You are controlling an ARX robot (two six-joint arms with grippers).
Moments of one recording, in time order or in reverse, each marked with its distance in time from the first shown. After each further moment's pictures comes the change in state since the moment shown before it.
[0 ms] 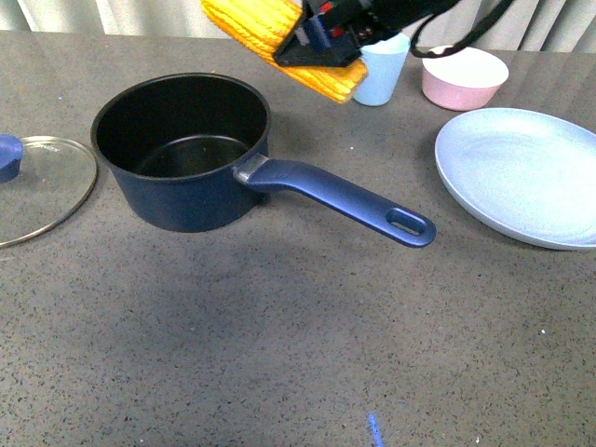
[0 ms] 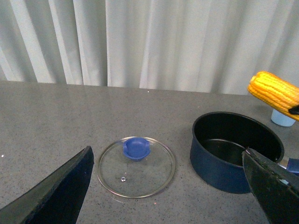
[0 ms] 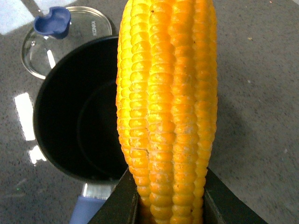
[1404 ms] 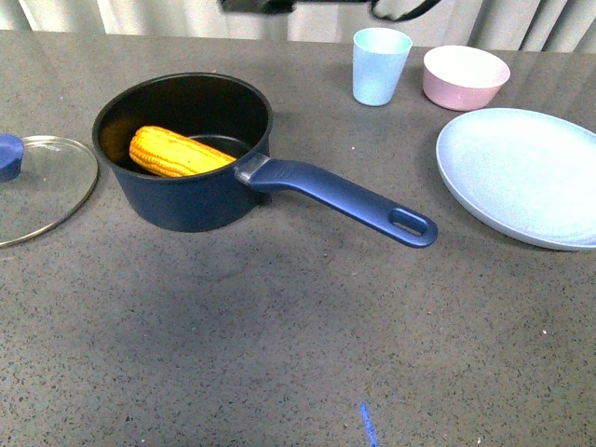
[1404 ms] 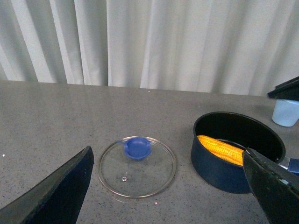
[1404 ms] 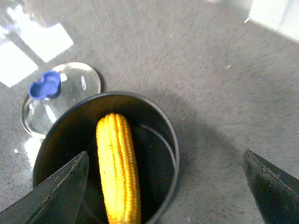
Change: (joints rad) left arm 0.000 0.000 0.000 0.000 0.000 0.000; right arm -0.020 -0.003 0.017 0.165 0.012 0.254
